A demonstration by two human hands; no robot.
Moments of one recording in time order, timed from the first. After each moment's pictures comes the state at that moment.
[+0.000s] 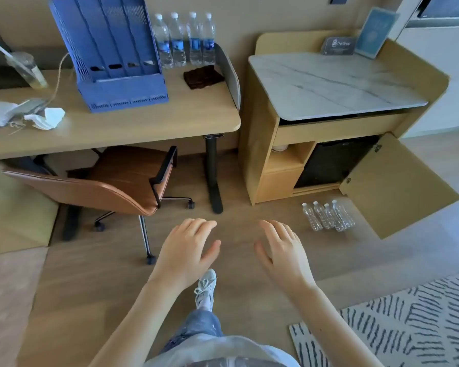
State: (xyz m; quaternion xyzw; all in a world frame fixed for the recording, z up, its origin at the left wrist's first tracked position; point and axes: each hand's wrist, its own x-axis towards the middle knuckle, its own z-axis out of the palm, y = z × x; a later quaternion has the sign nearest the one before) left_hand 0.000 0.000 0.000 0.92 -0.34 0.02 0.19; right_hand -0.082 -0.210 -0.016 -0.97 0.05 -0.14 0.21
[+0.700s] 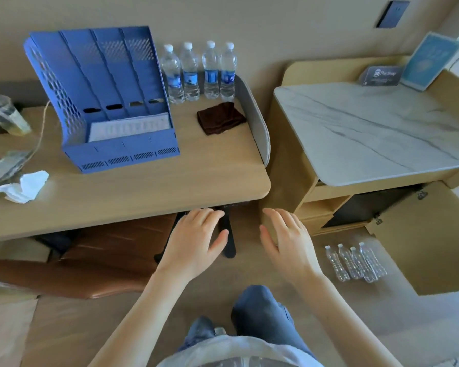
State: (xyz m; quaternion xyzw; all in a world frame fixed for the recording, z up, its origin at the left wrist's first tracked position) left_hand 0.350 -0.044 0.013 0.92 -0.33 0.03 0.21; right_hand 0.272 -0.256 -0.004 -0.96 0.06 -0.16 0.21
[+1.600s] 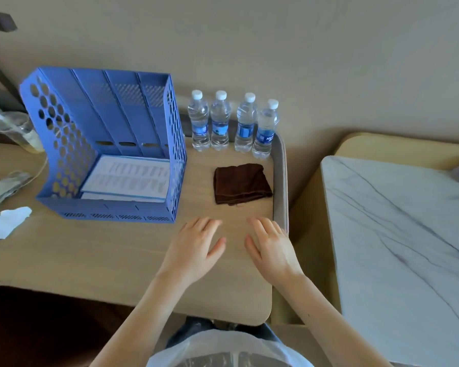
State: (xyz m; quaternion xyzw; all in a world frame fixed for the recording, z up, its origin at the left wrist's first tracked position) left_hand 0.608 -0.176 0.012 0.97 -0.15 0.03 0.19; right_hand 0.611 -0.378 -0.017 -0.96 -0.15 -0.07 0.23
